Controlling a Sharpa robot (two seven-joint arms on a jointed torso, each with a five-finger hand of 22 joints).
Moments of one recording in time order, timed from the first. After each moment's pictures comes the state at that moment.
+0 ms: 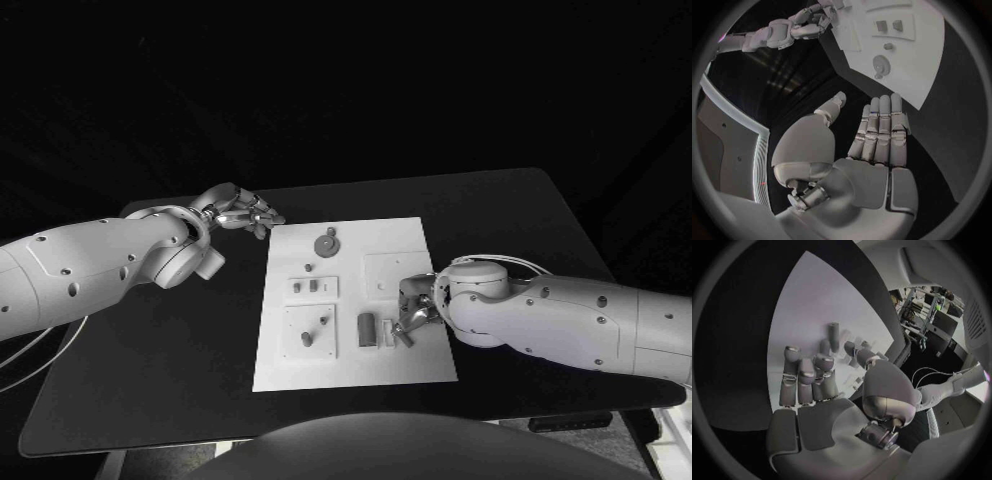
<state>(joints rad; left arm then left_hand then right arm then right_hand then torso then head) 1.24 -0.85 -0.24 1.26 -0.61 -0.27 0.14 1.02 -0.12 0.41 -0.17 0.05 0.83 0.18 0.31 0.42 1.09 0.12 0.25 0.24 0.93 0.08 0.56 0.70 0.05 1.03 -0.02 0.07 1.01 1.11 -0.66 -0.24 1.51 -1.38 0.12 -0.53 0.80 -0.25 0.65 -0.07 0.38 1.02 0.09 0.26 0.70 1.19 -0.01 1.23 0.86 1.12 -0.11 1.53 0.84 0.25 1.06 0.00 0.95 1.31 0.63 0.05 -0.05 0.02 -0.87</state>
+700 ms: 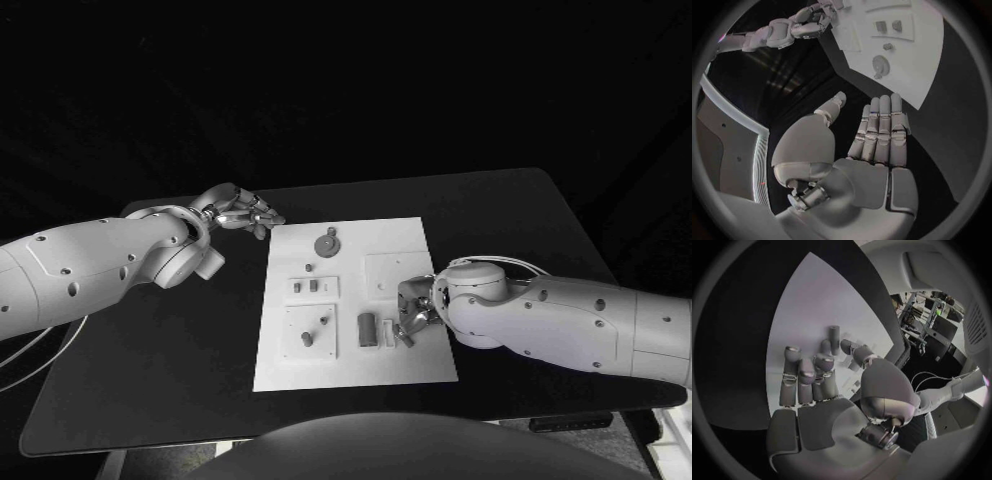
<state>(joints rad) 1.24 -0.85 -0.24 1.27 -0.61 -0.27 0.14 1.02 -0.12 0.41 -0.17 0.05 0.83 0.18 0.31 0.42 1.09 0.12 0.25 0.24 0.93 0.08 0.56 0.70 0.05 1.03 -0.02 0.07 1.01 1.11 -0.65 -0.24 1.51 -1.42 0.15 -0.52 0.86 -0.23 0.64 -0.13 0.38 1.02 0.09 0.26 0.85 1.19 -0.02 1.23 0.86 1.12 -0.11 1.53 0.84 0.25 1.06 0.00 0.95 1.31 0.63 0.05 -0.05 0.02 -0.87</state>
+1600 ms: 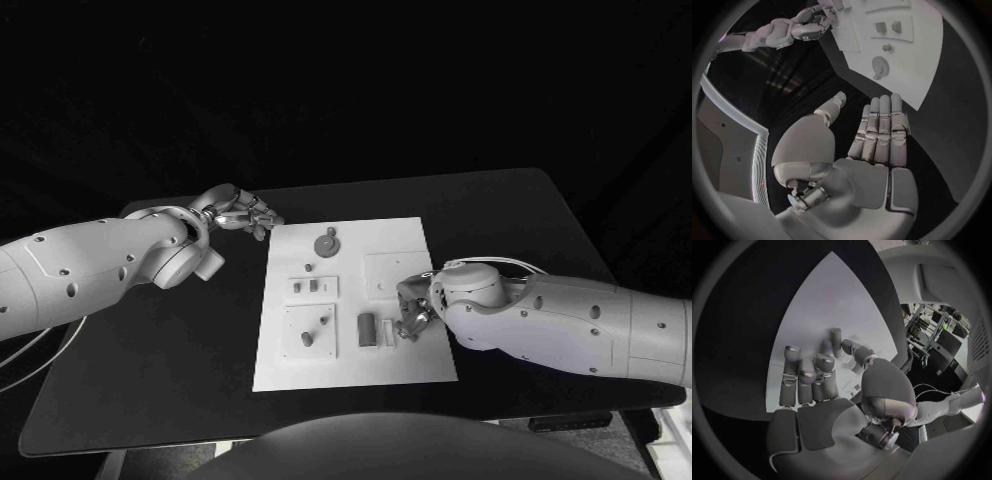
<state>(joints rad) 1.24 -0.85 -0.24 1.27 -0.61 -0.26 0.13 1.02 -0.12 0.41 -0.17 0.05 0.83 0.18 0.31 0.42 1.09 0.12 0.25 0.24 0.93 0.08 0.56 0.70 0.05 1.03 -0.02 0.07 1.01 1.10 -0.64 -0.24 1.50 -1.55 0.17 -0.52 0.85 -0.24 0.64 -0.11 0.38 1.02 0.09 0.27 0.91 1.18 -0.01 1.23 0.86 1.12 -0.10 1.53 0.84 0.25 1.05 0.00 0.95 1.31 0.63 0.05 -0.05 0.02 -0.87</state>
